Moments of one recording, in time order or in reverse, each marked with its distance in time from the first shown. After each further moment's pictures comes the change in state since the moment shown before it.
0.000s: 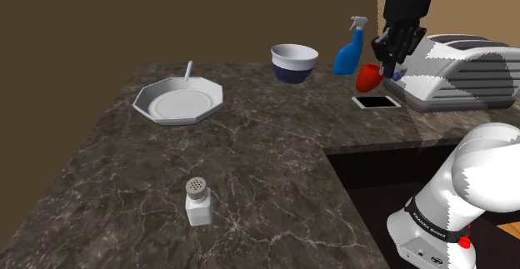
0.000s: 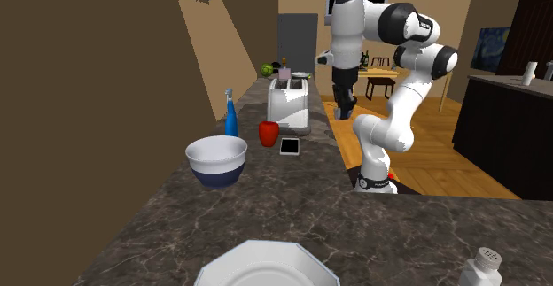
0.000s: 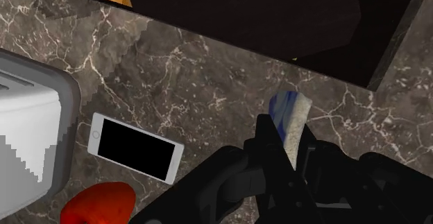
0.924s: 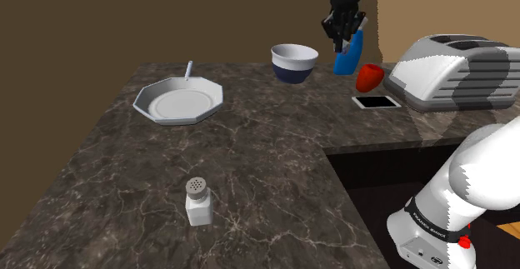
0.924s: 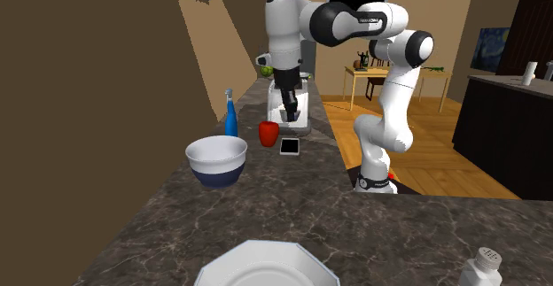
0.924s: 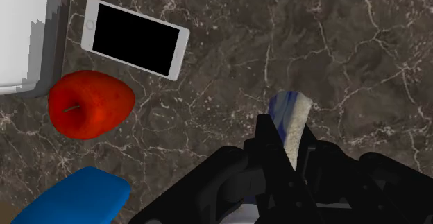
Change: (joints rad) arm -0.065 0.485 -0.072 0.364 -0.094 0.127 -0.099
